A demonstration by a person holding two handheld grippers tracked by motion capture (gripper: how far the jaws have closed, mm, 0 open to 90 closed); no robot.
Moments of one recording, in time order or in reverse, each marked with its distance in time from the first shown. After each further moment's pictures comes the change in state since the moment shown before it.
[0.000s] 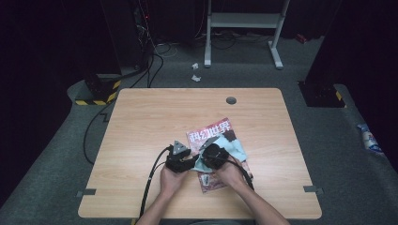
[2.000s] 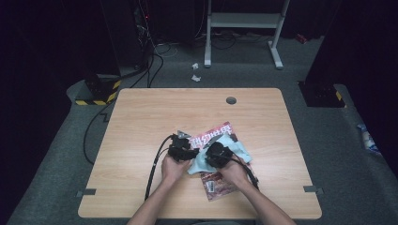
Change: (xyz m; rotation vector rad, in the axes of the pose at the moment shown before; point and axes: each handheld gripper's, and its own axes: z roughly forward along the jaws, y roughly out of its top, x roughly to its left) left arm 0.013 0.037 0.018 0.171 0.037 -0.045; right arm -0.002 0.000 -0.003 0.043 0.055 0.016
